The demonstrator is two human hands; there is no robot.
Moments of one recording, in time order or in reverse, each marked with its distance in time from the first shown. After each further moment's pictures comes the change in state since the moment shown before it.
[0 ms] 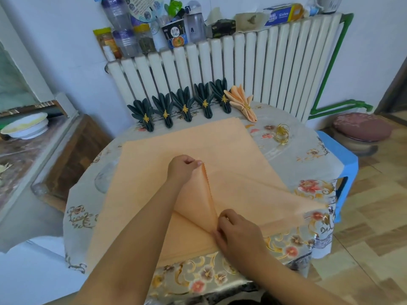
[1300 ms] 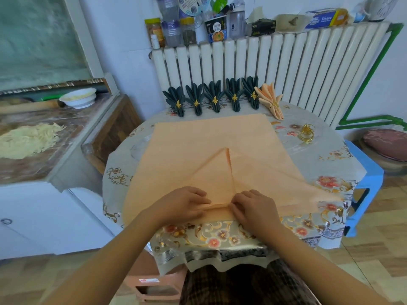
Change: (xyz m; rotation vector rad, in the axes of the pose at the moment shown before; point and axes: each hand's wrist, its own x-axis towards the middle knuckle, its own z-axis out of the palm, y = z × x) left_hand -0.166 -0.039 -0.074 0.682 -0.484 0.355; right_hand 0.005 0.005 -0.012 0.023 -0.072 -0.115
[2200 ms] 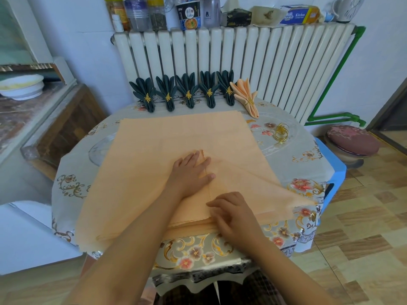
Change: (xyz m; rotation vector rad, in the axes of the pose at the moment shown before) left_hand 0.151 0.004 0.019 0.174 0.121 -0.167; right_hand -0.003 0.012 -0.002 0.453 -0.093 0.161
